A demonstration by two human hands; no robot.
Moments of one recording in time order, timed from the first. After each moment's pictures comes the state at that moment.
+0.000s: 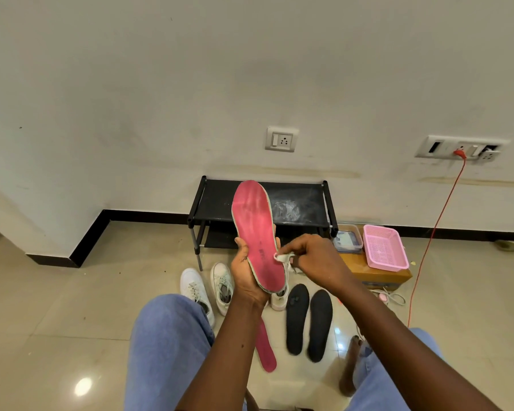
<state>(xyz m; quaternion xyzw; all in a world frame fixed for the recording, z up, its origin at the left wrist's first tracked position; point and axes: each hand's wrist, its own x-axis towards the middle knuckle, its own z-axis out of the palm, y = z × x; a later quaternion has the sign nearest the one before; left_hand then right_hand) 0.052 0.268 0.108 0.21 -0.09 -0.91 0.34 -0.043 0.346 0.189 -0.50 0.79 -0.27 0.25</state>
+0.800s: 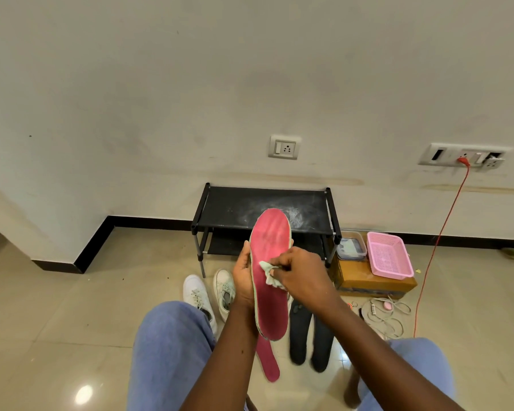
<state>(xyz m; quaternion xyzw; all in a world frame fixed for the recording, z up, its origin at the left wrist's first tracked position) 0.056 0.266 0.117 0.18 -0.12 -0.93 0.30 -0.004 0.343 0.200 -0.48 0.80 -0.28 0.24</state>
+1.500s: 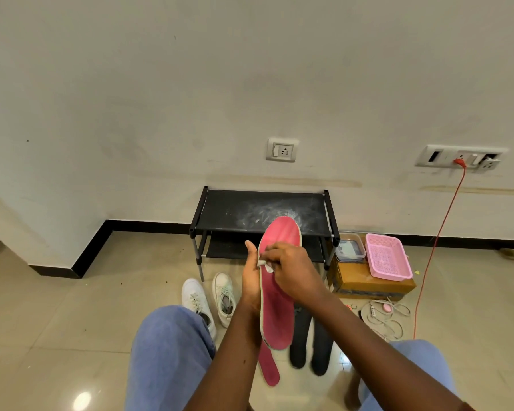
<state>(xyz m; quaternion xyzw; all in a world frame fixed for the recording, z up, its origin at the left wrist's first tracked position) 0.052 0.272 0.132 0.22 -0.20 -0.91 0.29 -0.012 0.323 0.182 -0.60 0.75 -0.27 0.11</state>
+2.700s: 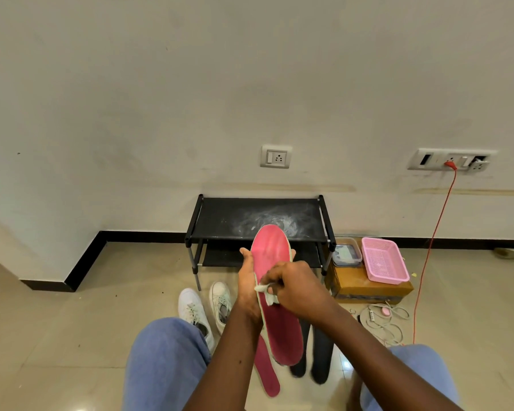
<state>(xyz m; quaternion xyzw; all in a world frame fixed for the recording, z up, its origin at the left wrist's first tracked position) 0.047 0.265 0.134 0.30 -0.26 -0.89 0.22 -0.013 0.344 0.193 -0.58 0.75 -0.24 0.20</state>
